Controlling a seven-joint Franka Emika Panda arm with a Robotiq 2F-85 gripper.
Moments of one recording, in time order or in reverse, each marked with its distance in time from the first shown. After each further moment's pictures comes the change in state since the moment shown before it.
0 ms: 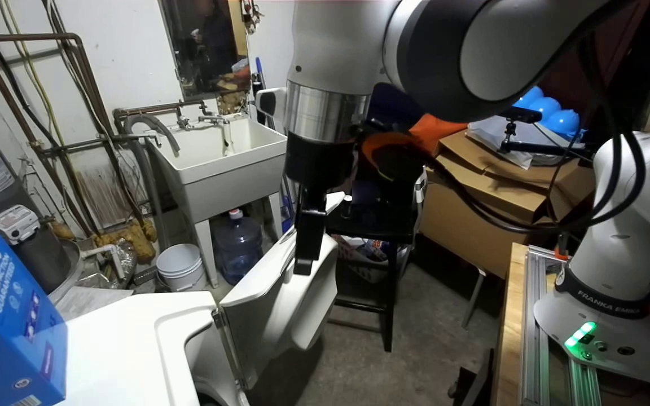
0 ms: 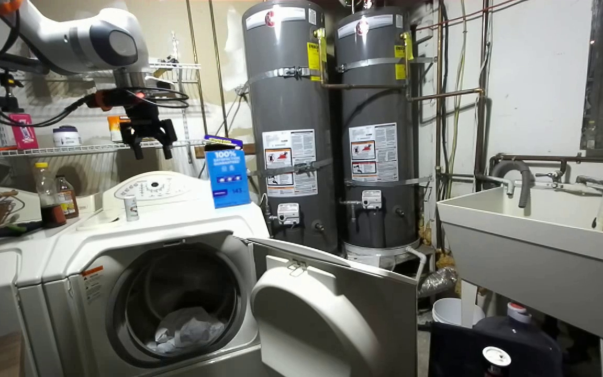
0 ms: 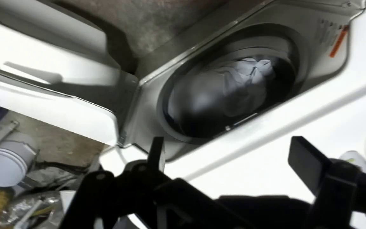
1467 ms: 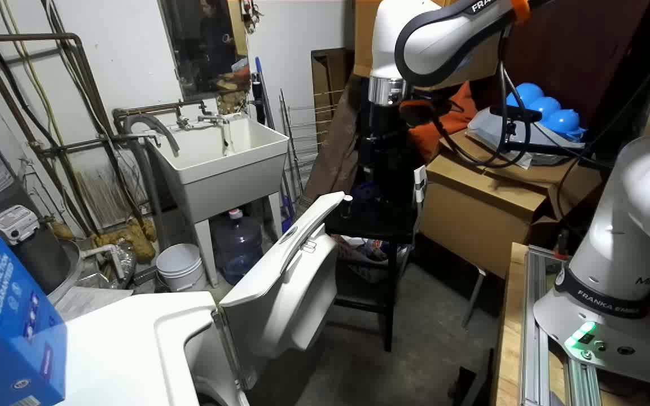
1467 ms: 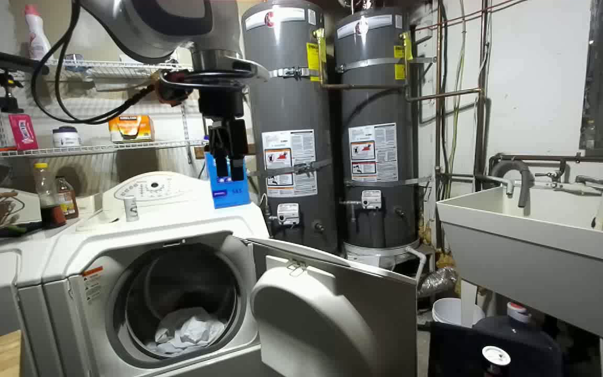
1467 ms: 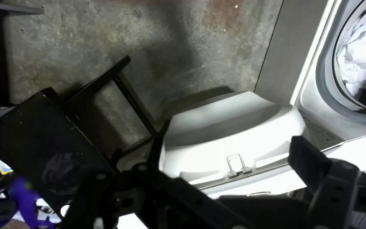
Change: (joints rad) arm -0.368 -0.142 -0.324 -0.222 -0.052 -0.105 0.127
